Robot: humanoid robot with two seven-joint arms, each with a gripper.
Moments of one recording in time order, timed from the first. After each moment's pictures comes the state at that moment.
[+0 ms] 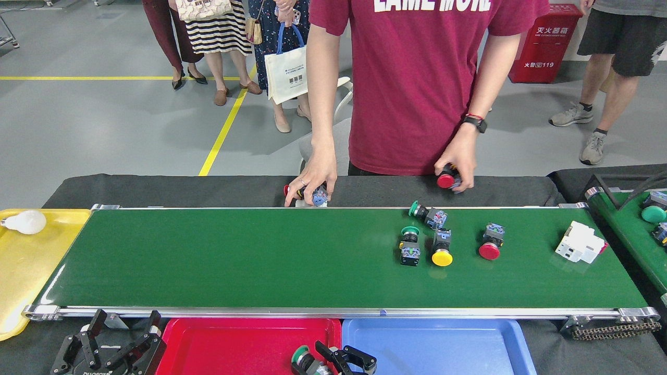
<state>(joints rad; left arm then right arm) 0.25 0.11 0.30 -1.69 -1.42 -0.30 0.06 0.04 0.04 0.62 -1.56 1.30 -0.18 0.14</state>
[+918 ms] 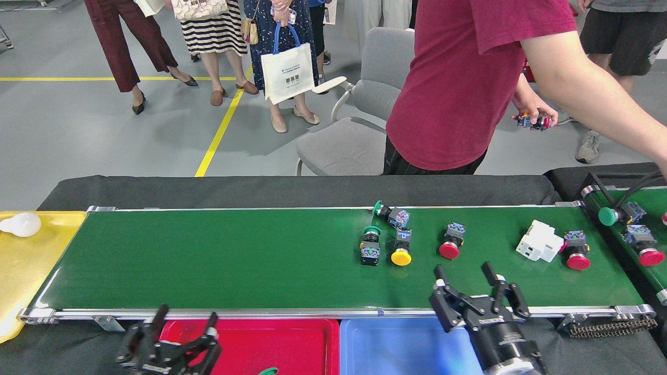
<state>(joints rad) 0.14 0.01 -0.13 -1.75 -1.57 -0.23 -0.03 0.14 0.08 -0.15 -1.74 1.30 -0.16 0.06</state>
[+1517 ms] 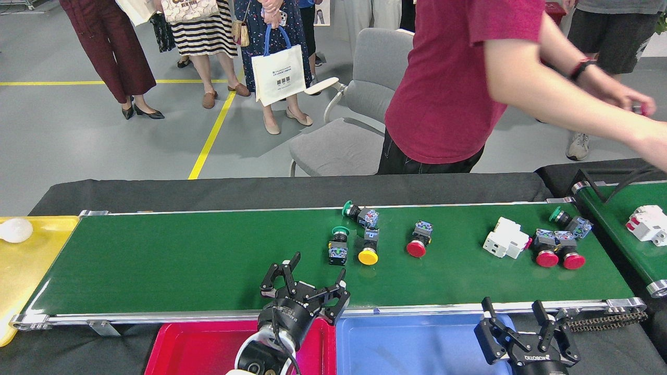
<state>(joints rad) -0.21 -0.14 -0.30 -1.36 -1.73 -0.06 -0.15 0.22 0.11 -0.18 -1.75 1.30 -0.16 0.06</state>
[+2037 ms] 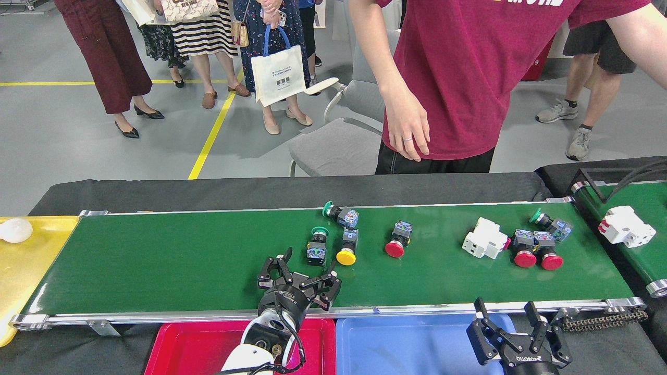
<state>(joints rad) -0.34 -0.14 -0.30 -1.15 -1.72 0.03 -0.14 0.21 0.11 -0.17 -1.75 1.37 -0.16 0.06</state>
